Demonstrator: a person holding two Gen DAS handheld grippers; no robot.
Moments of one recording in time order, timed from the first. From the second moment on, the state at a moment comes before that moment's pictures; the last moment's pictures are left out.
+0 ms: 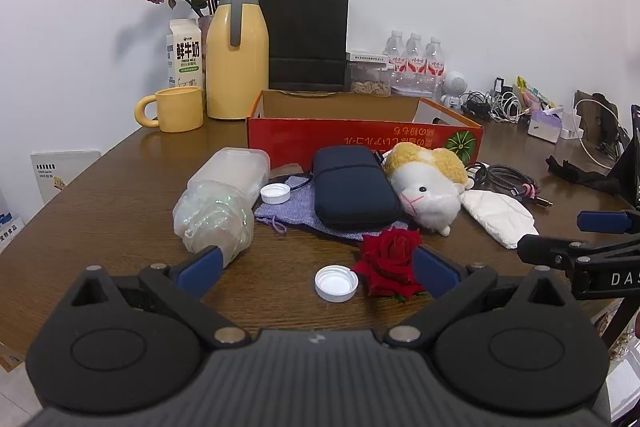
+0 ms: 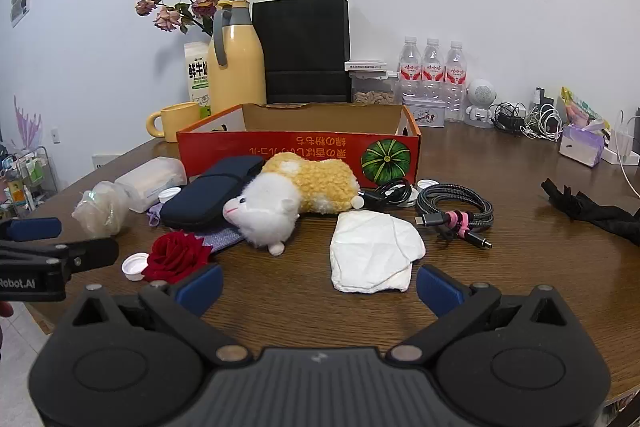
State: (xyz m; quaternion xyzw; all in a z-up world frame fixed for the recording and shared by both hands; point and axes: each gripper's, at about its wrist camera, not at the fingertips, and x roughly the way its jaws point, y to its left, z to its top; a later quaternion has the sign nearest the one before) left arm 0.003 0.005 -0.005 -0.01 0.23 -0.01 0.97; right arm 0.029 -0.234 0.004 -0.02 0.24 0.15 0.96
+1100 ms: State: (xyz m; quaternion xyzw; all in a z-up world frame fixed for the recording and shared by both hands) left arm 0.003 0.006 -0.007 -0.01 0.23 0.00 0.97; right arm 0.029 -0.236 0.003 -0.01 0.24 0.15 0.96
